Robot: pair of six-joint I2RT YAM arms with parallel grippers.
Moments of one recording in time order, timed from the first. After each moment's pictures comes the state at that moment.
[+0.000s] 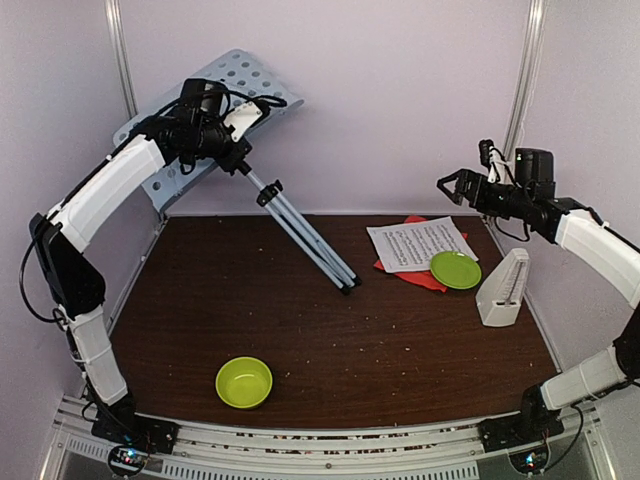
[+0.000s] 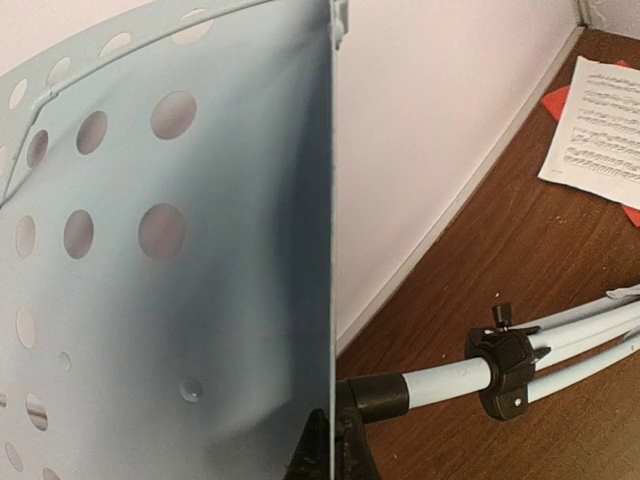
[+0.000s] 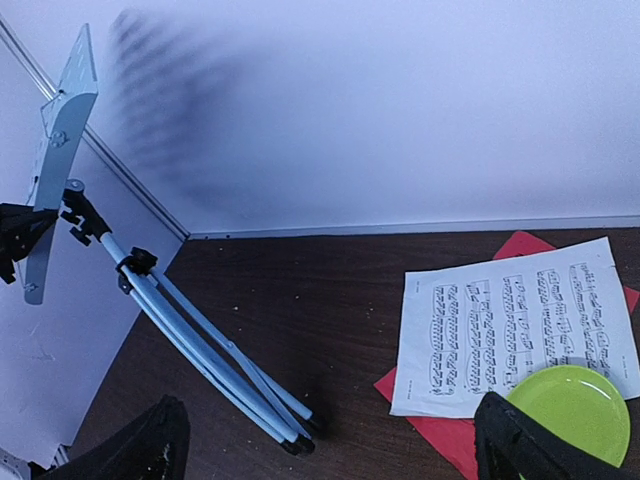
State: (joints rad) left arm -0.51 1.86 2.12 -0.70 -0.23 0.59; right arm 0.16 1.31 1.17 -0.17 -0.38 0.35
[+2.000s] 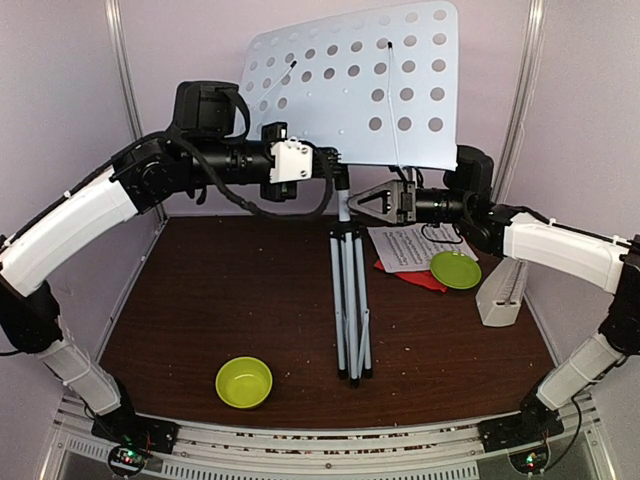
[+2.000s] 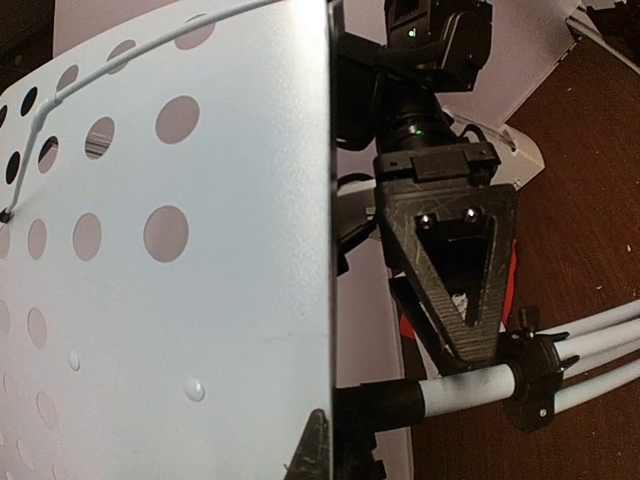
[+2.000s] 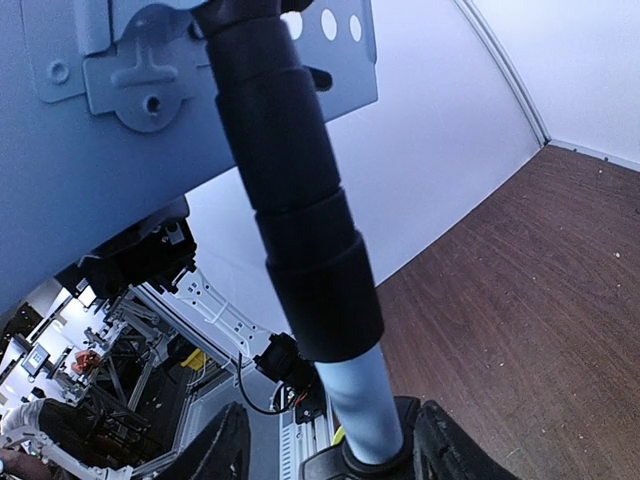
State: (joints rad) left arm -0.93 1.56 1.81 -0.44 0.20 1.21; right arm 0.59 1.49 1.21 0.27 -0.89 0.65
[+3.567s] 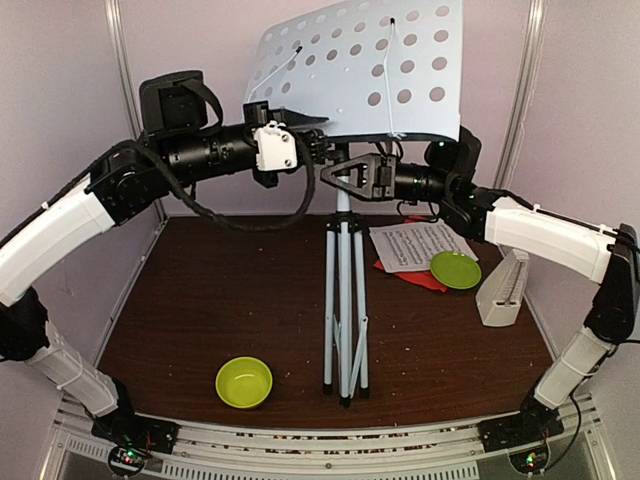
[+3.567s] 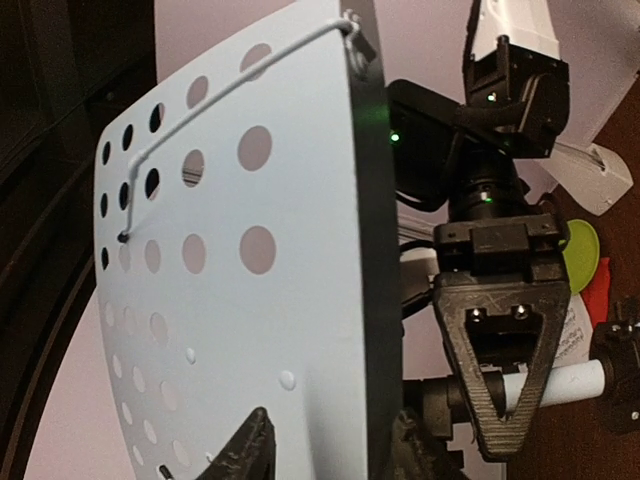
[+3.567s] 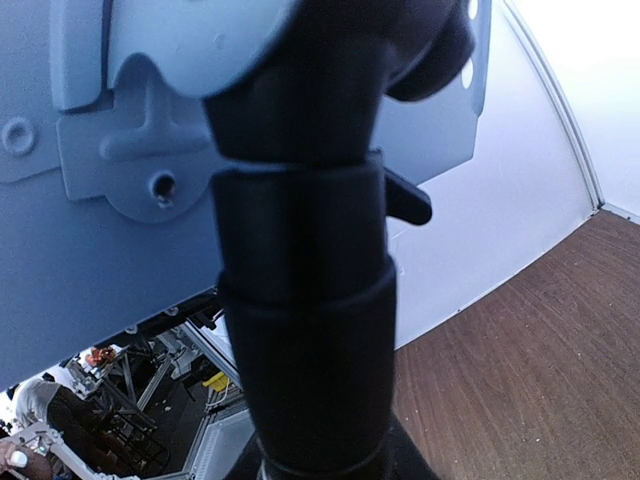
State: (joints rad) left arm -0.98 1.46 1.72 -0.24 0.13 1.29; right arm 0.69 1.60 1.41 0.37 -0.87 0.72
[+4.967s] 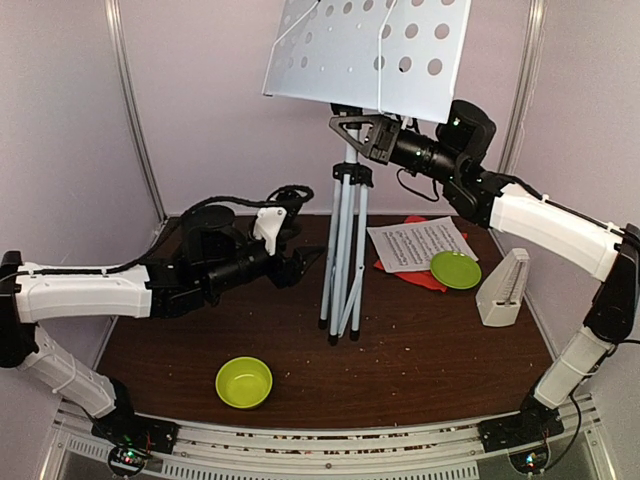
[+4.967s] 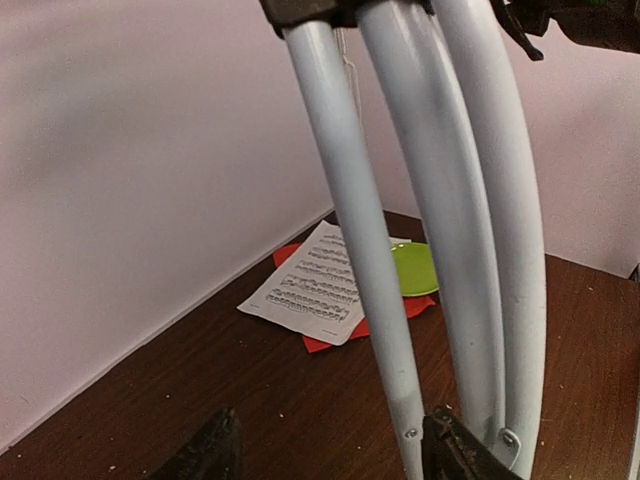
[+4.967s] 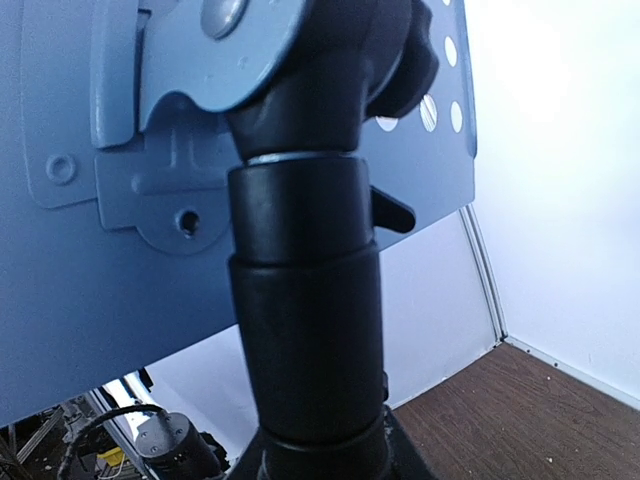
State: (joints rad) left arm -0.98 1.37 0.94 0.32 -0.10 0.11; right arm 0.67 1.61 1.53 0.41 -0.56 0.58
